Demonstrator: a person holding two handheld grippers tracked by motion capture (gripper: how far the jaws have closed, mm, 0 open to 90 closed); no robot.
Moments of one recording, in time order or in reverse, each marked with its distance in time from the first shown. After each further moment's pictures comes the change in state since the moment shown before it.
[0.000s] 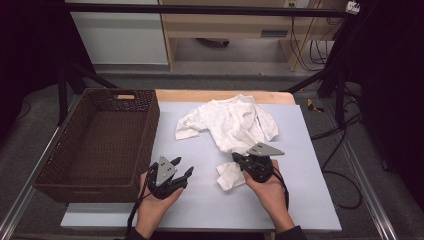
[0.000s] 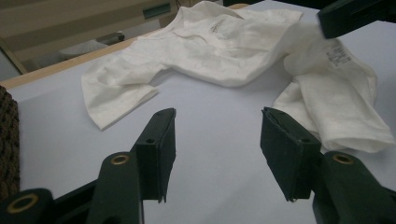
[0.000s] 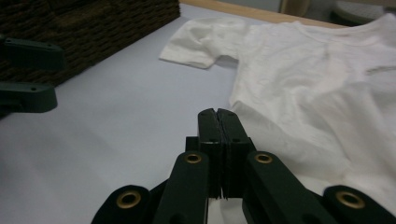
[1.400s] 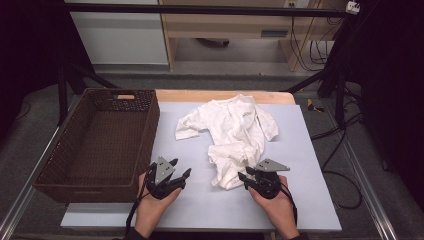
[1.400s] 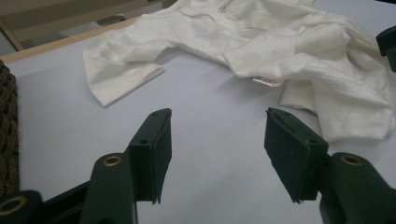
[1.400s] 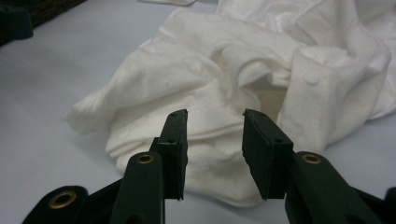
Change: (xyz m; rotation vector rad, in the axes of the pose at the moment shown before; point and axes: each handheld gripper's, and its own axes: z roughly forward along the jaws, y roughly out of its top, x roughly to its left) left arm 0.006 -0.013 0.007 0.057 0.009 -0.032; right arm -0.004 -0.055 -0.022 0.100 -0.081 0.033
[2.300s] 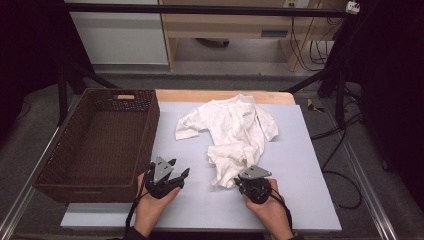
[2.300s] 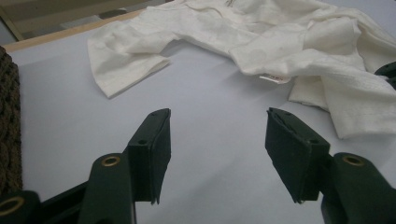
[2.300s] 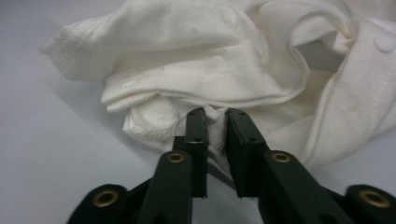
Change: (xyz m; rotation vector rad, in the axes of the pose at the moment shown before) left arm 0.005 -0.005 0.002 0.010 0.005 -0.026; right arm 0.020 -0.008 0.021 0.112 -0.041 -0.175
